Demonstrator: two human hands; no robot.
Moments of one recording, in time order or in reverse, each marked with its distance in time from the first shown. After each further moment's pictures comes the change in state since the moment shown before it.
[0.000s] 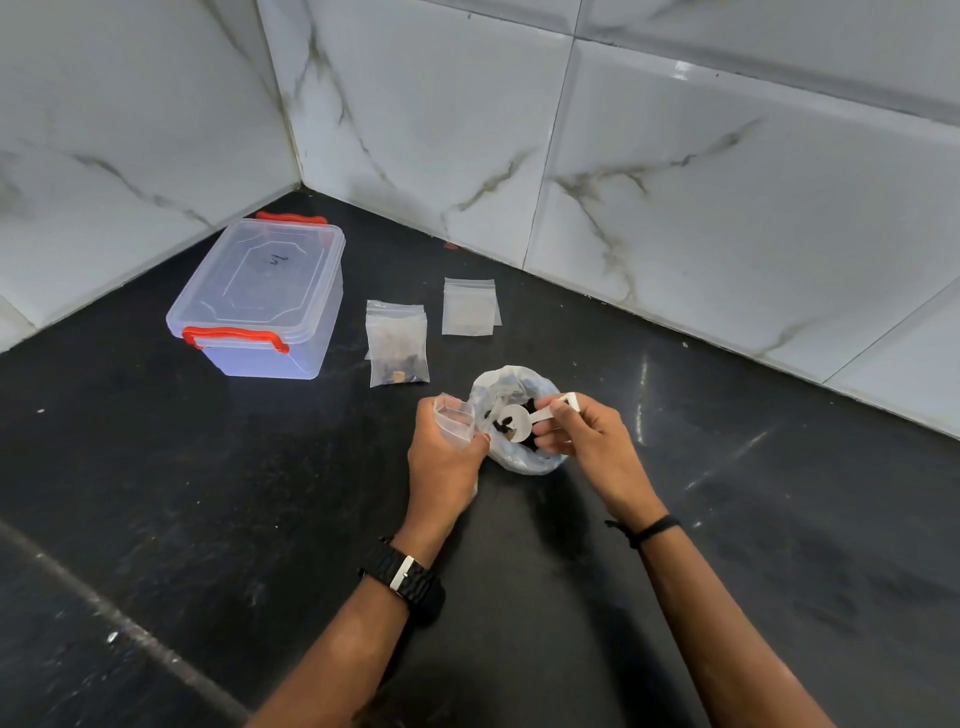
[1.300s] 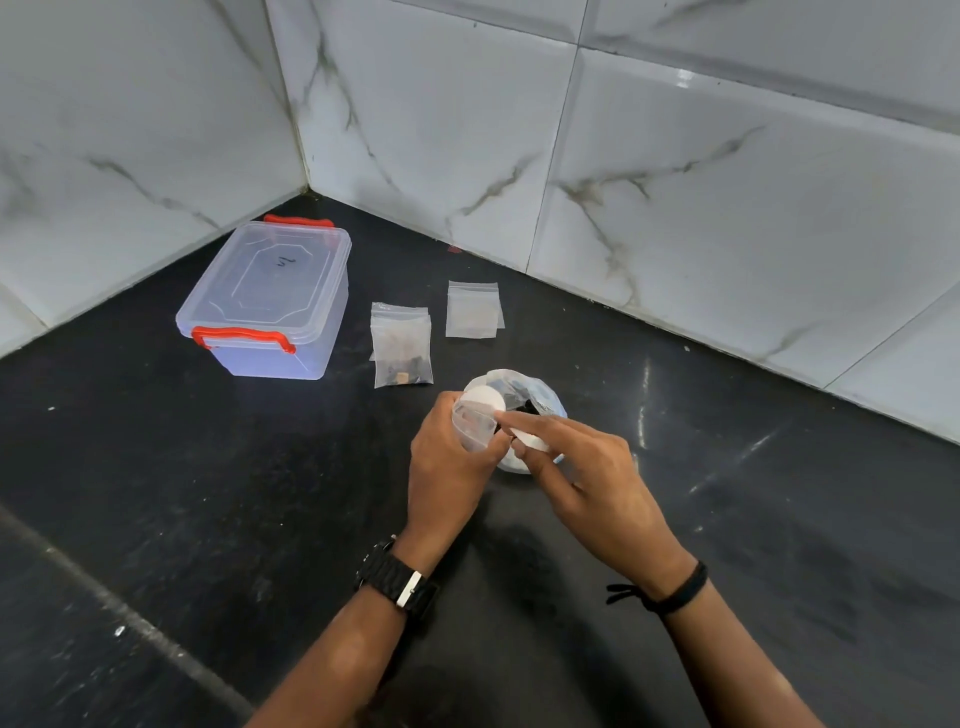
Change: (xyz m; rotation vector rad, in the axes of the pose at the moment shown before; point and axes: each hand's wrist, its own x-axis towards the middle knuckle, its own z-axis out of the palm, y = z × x) left_hand -0.012 0.013 -0.008 0.228 -0.044 0.186; right_hand -0.055 -0.039 0.010 -0.536 -0.098 -0.663
